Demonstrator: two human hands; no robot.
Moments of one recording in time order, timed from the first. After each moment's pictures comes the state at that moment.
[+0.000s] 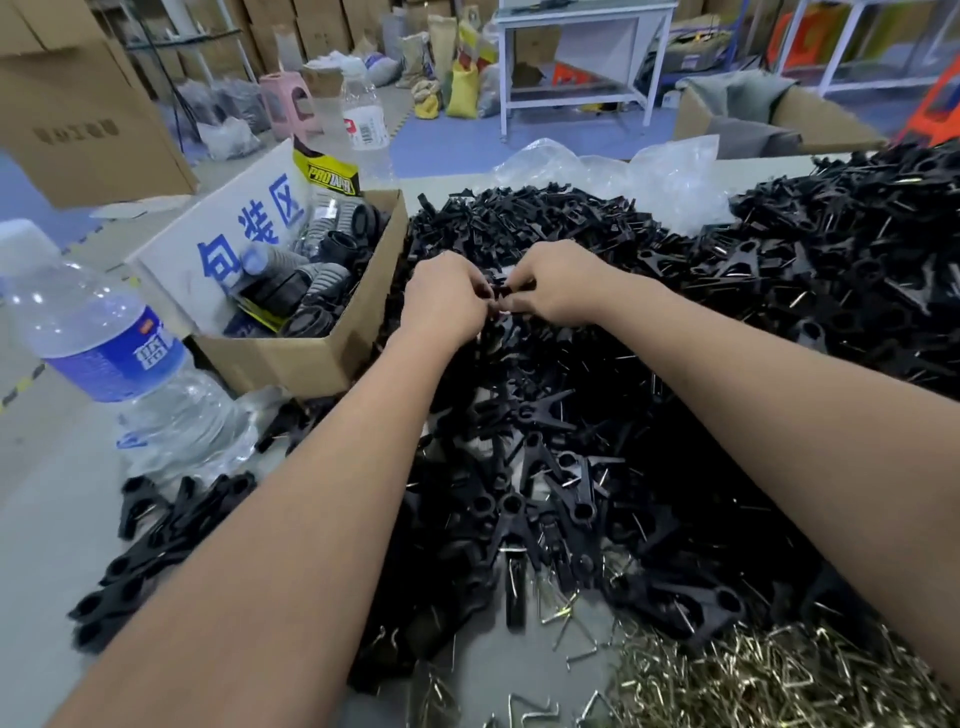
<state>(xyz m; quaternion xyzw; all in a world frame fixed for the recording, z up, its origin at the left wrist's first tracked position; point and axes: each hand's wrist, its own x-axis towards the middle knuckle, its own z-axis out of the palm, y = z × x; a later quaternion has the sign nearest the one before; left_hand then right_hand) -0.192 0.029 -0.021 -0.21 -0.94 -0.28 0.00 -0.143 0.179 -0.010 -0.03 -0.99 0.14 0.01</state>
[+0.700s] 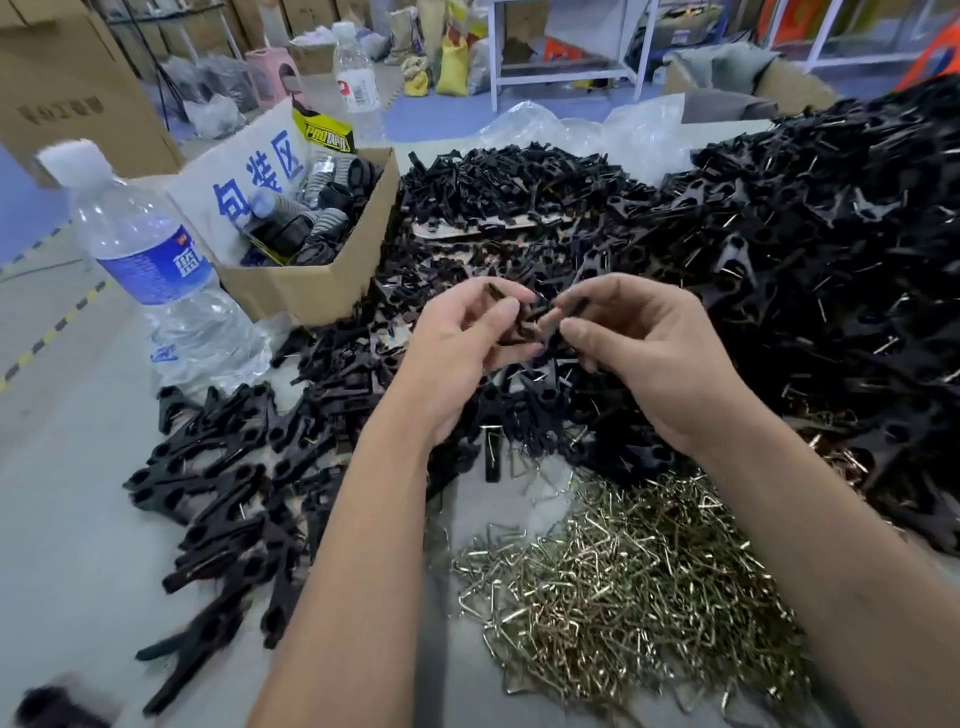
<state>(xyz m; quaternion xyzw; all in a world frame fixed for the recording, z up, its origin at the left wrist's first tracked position) -0.029 -0.039 -0.044 -0.26 -0.63 -0.70 -0.19 0.080 0.124 -0.037 0.01 -0.70 0.68 0.21</state>
